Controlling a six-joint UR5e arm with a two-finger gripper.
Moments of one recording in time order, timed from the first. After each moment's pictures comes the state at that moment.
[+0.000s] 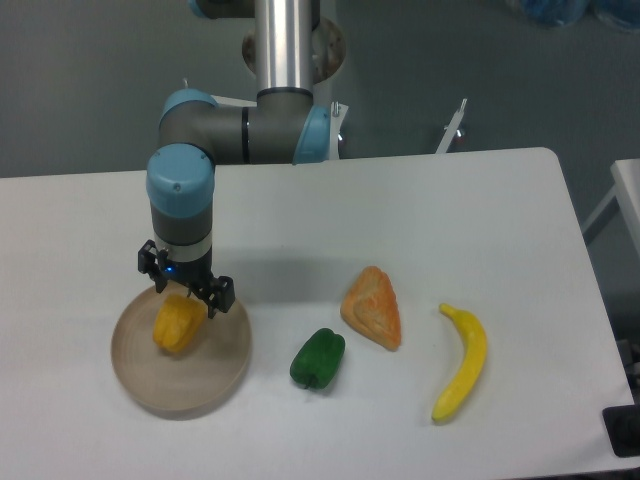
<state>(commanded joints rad) 1.85 -2.06 -1.54 -1.00 1.43 0.46</state>
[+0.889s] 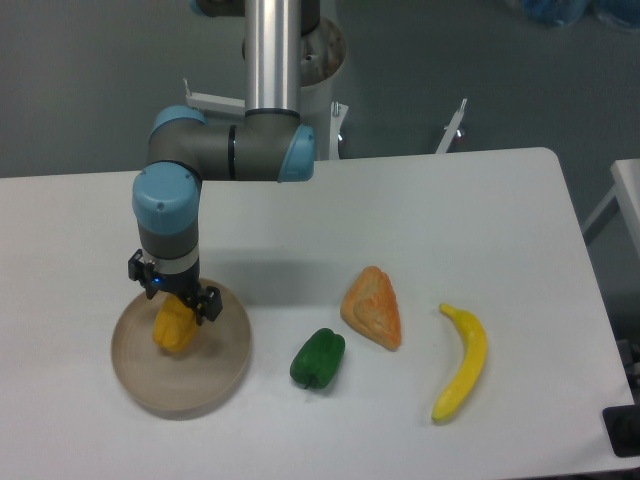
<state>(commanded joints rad) 1.83 -2.08 -1.53 -1.00 1.44 0.46</state>
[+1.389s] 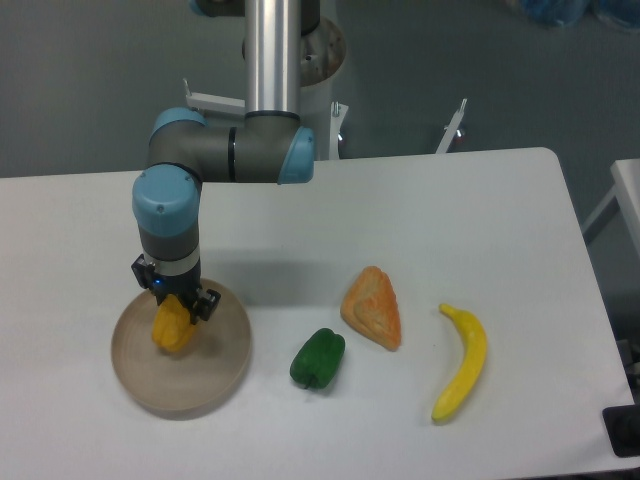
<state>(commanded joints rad) 1.83 -2.08 -1.53 -0.99 1.45 0.47</state>
